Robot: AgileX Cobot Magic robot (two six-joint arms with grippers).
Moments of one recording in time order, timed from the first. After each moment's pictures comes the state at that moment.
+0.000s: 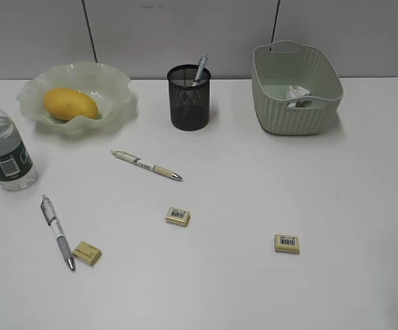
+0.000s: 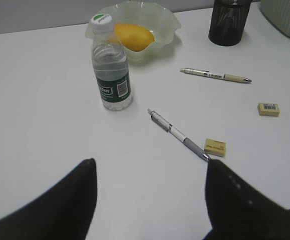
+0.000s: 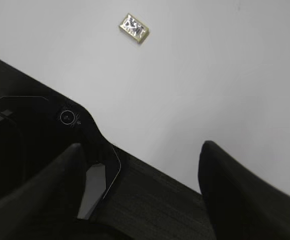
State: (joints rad) left arm -0.02 0.00 -0.53 -0.15 1.07 0.15; right arm 0.53 0.98 -0.82 0.01 1.06 -0.04
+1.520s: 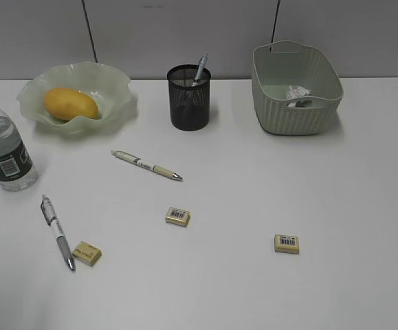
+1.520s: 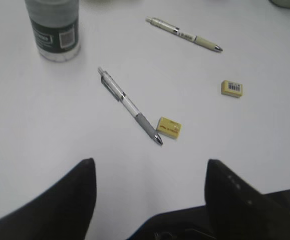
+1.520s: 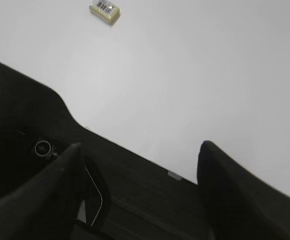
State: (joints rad) left arm -0.02 0.58 -0.55 -0.38 0.90 0.15; right arm 0.52 0.47 -0.51 -0.07 1.04 0.00
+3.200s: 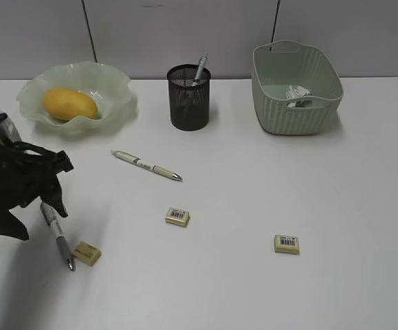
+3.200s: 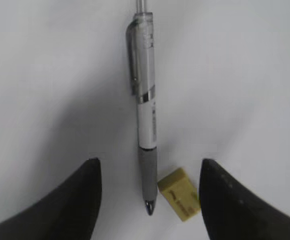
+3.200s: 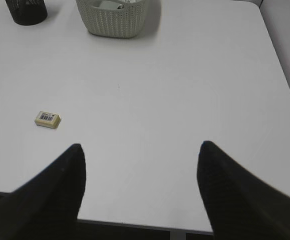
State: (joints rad) left arm -0.31 1.66 -0.85 -0.18 0.64 -0.73; right arm 0.18 -0.01 -0.50 -0.05 1.04 0.01
